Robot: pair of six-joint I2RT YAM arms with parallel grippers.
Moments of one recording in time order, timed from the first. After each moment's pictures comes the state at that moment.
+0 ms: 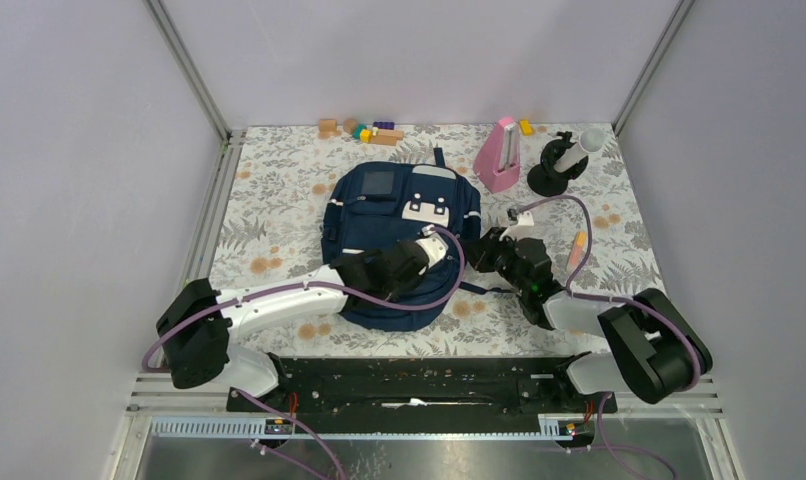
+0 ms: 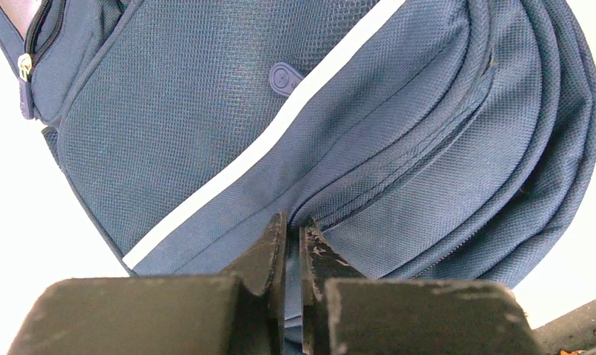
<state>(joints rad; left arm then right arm) -1.03 1.43 0.98 -0.46 -0.44 0.05 0.45 1.38 0.33 0.81 -0.12 0.64</state>
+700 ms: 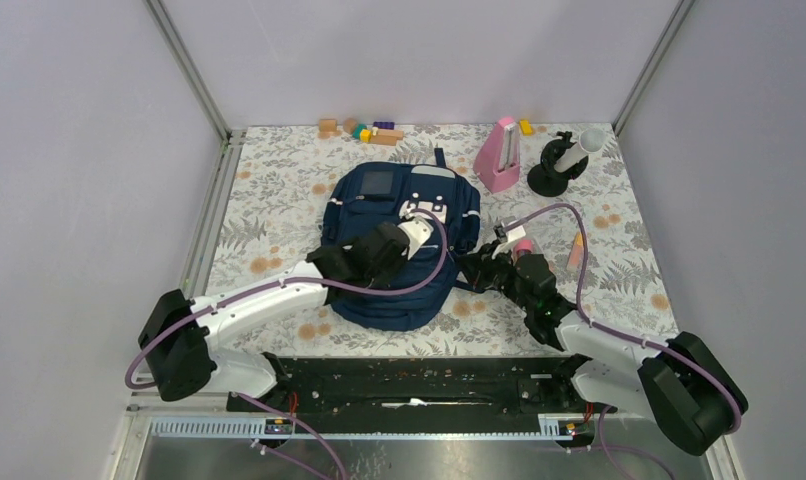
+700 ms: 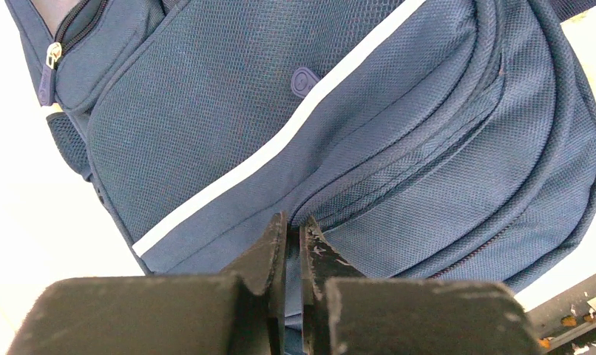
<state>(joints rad) -0.94 1.34 0.99 -0.48 -0.35 0.03 0.60 1.10 0.26 0.65 -0.10 0.40</state>
